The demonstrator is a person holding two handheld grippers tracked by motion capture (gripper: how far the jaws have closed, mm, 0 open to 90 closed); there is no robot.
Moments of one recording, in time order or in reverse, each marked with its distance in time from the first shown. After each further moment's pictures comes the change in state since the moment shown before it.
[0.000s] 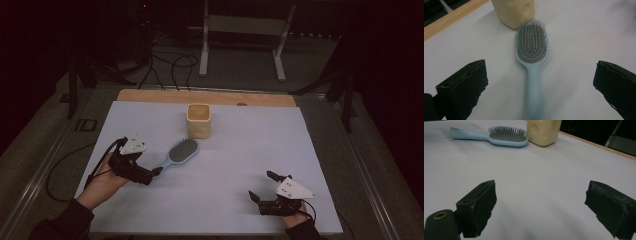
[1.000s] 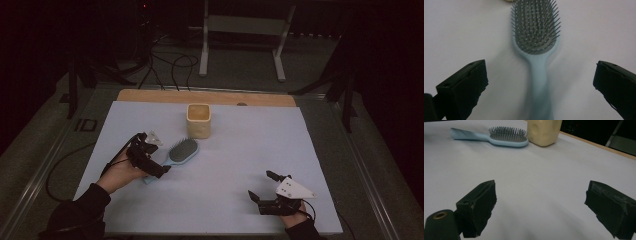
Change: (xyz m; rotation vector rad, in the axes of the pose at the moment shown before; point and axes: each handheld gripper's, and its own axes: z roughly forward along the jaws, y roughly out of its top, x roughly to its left) left arm 0.016 0.010 0.057 0.204 -0.039 -0.001; right arm -0.001 0.000 0.001 -0.002 0.005 0.001
